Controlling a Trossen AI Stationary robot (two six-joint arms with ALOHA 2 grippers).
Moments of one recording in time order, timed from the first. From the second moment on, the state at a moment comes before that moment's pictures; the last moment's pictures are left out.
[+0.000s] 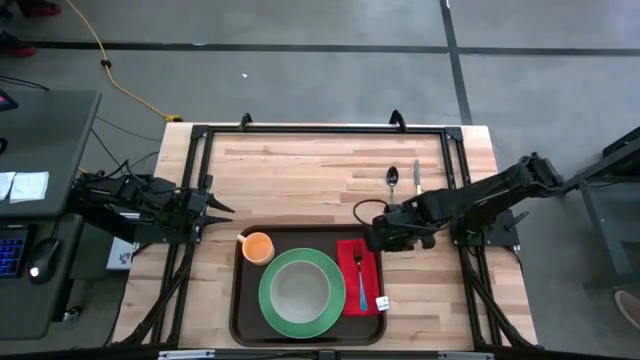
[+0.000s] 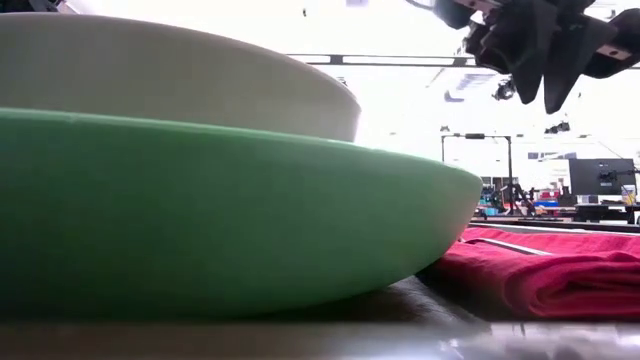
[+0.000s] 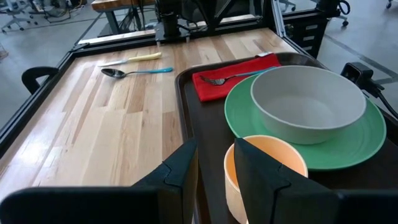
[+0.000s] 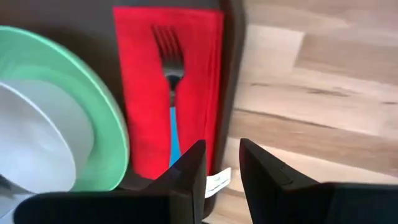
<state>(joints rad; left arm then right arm) -0.26 0.09 0.43 -0.65 -0.15 0.07 0.28 1.42 1.11 -0.94 -0.12 1.75</state>
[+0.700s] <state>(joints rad) -0.26 0.09 0.43 -0.65 -0.15 0.07 0.12 1.36 1.11 -1.14 0.02 1.46</state>
